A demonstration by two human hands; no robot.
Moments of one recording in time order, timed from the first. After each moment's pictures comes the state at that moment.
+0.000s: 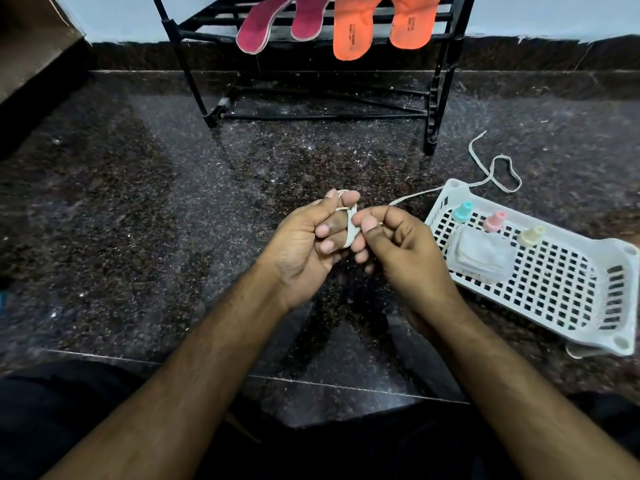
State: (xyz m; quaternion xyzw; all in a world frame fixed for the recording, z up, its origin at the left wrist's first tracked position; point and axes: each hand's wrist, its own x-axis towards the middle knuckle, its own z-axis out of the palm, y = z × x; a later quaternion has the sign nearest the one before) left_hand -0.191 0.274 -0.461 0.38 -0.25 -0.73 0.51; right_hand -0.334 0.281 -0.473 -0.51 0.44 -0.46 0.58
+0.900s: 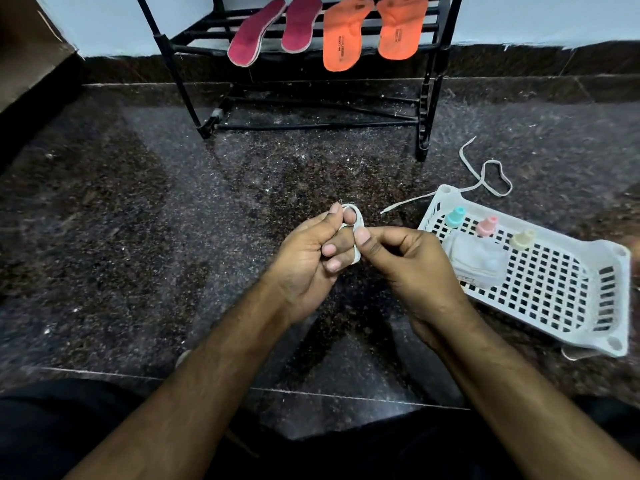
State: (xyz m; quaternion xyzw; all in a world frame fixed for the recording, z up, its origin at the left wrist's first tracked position) left_hand -0.203 0.276 -0.462 0.33 -0.28 -0.75 0.50; right_hand -0.346 0.288 -0.465 -0.51 0.43 -0.47 0.58
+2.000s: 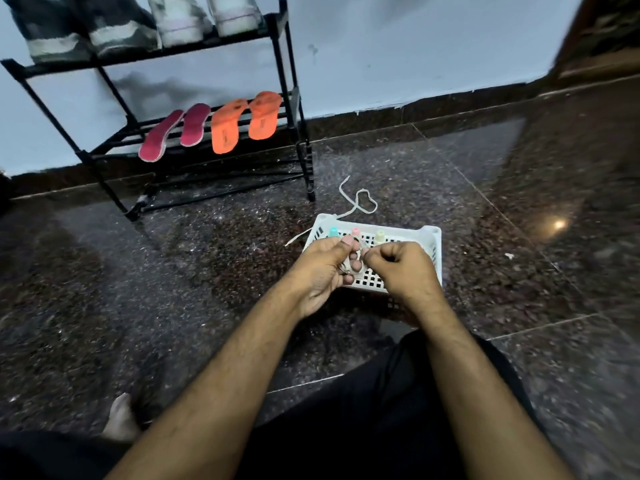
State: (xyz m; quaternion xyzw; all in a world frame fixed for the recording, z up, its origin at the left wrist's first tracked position) left_hand -0.371 0.310 -0.434 0.42 -0.47 -0.70 0.34; right_hand -0.514 0.341 -0.456 -0.50 0.67 -0.43 0.32
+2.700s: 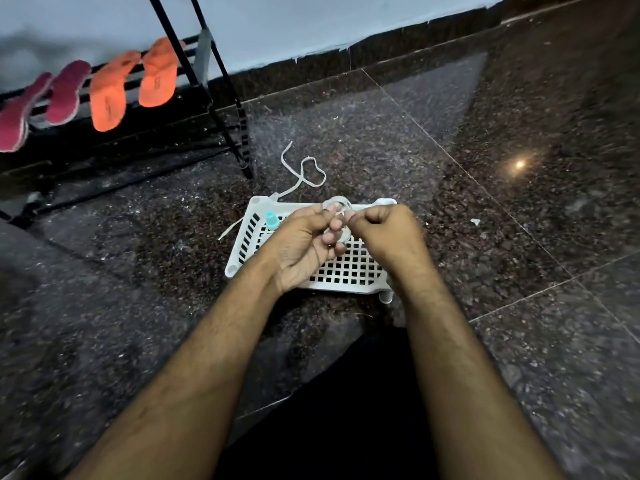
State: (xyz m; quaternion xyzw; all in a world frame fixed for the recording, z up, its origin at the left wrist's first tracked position) left_hand -0.449 0.239 -0.477 0.34 -0.37 -0.82 0.29; right_hand -0.584 0.289 -0.490 -0.40 0.72 -0.46 0.33
